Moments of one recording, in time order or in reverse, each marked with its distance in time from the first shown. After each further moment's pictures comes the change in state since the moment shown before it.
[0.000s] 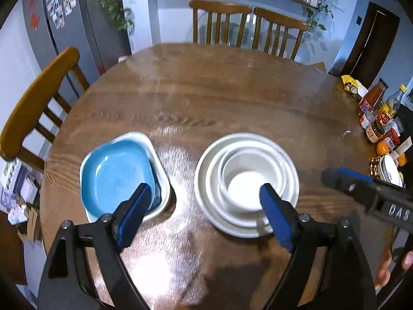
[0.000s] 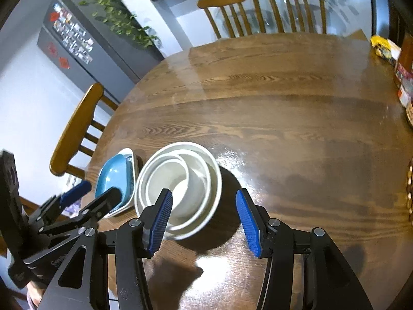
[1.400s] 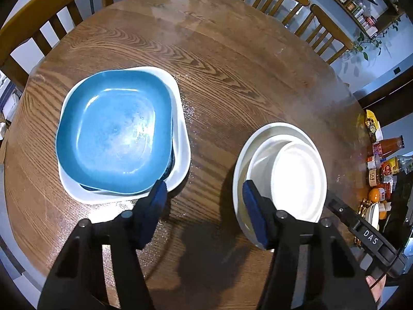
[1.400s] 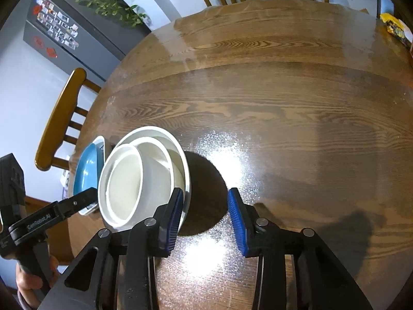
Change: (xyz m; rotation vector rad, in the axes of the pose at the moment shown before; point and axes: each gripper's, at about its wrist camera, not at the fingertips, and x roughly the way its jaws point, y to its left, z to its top) left arm 0.059 0.044 0.008 -0.352 0.222 -0.071; right arm 0.062 -0.025 0.009 0.008 0.143 0.012
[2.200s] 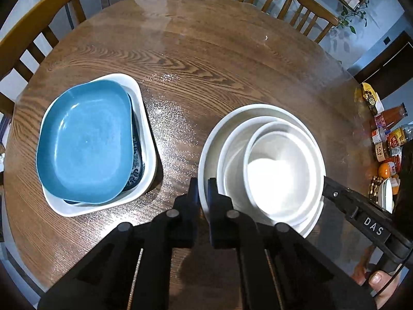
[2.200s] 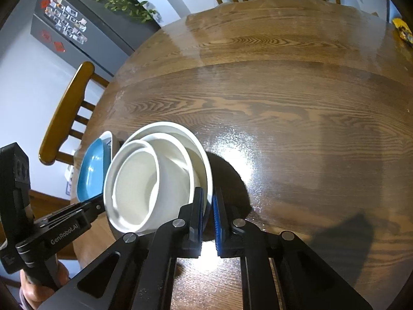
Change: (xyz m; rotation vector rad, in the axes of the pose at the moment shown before) left arm 0.018 -0.033 -0.007 0.152 -0.011 0.025; right arm 0.014 0.012 0.001 -0.025 0.004 0.040
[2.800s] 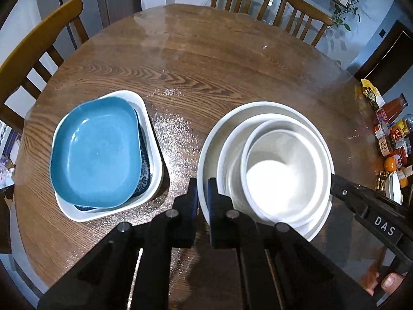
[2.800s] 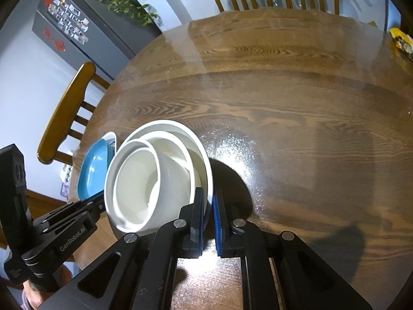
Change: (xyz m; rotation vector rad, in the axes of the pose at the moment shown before) left arm -0.009 -0.008 -0.002 0.055 -0.081 0.046; right arm -0.015 0.015 -0.002 -0.034 -0.044 -0.038
